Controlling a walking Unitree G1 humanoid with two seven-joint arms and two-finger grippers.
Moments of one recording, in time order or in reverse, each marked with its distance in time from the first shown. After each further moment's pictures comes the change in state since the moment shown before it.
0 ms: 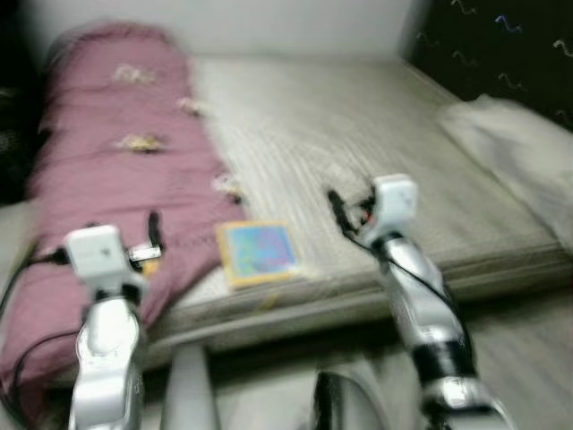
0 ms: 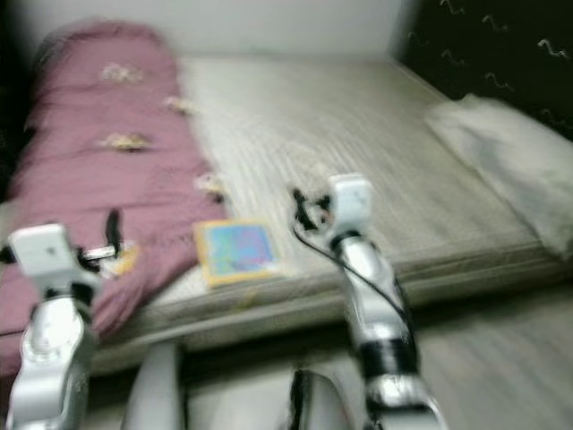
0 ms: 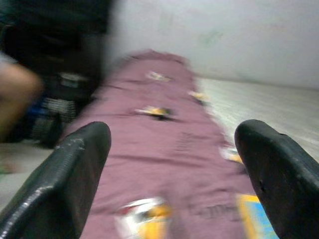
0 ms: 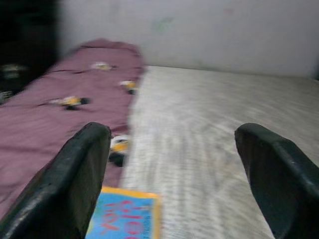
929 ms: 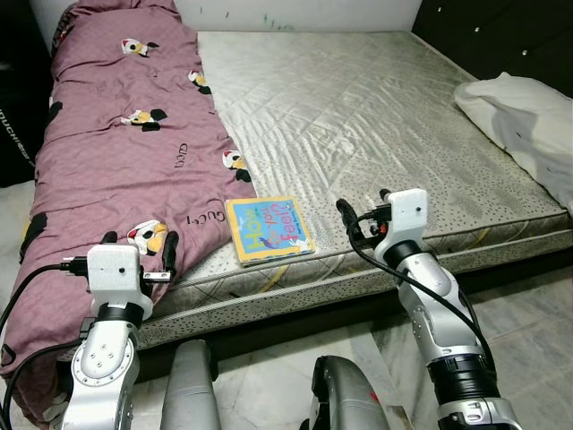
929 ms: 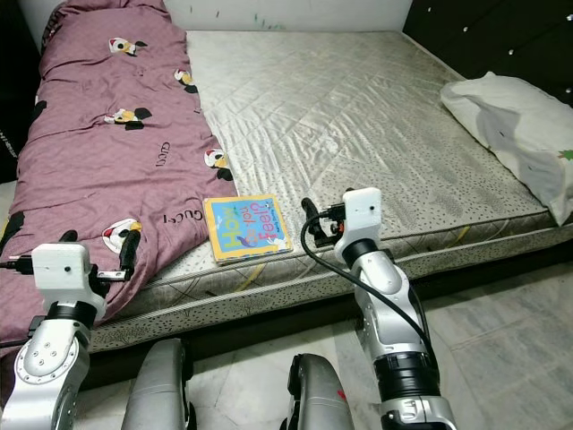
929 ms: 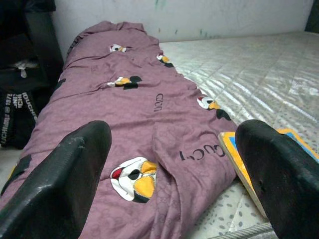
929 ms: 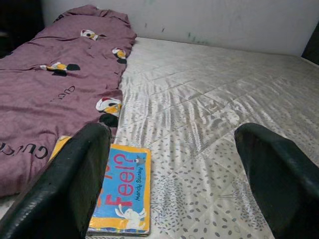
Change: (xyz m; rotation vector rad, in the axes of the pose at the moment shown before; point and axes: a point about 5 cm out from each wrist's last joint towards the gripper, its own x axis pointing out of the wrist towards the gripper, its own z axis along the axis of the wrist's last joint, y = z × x) left arm -0.017 -0.002 -0.016 0.110 0.068 -0.178; right arm -0.026 -0.013 -0.013 -0.057 0.068 -0.005
